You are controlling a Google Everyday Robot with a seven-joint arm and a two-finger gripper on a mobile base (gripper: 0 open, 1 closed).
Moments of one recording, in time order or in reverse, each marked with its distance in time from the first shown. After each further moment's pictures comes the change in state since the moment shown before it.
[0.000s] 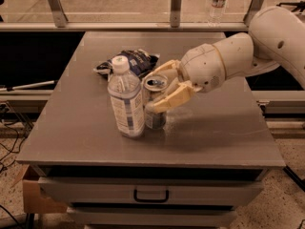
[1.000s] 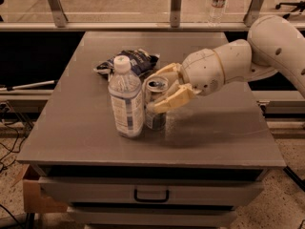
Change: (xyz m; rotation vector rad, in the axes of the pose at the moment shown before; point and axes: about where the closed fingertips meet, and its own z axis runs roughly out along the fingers) arm 0.015 -0.007 0.001 0.022 -0.025 0.020
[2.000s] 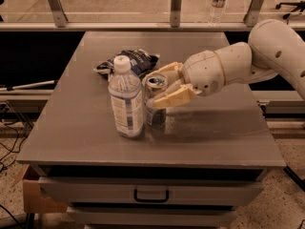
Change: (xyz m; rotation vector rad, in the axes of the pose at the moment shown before) arm 0.008 -0.006 -0.003 0.022 -0.011 0.020
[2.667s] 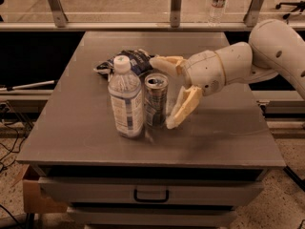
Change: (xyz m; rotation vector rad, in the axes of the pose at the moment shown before) arm 0.001 0.000 -0.002 0.001 0.000 0.002
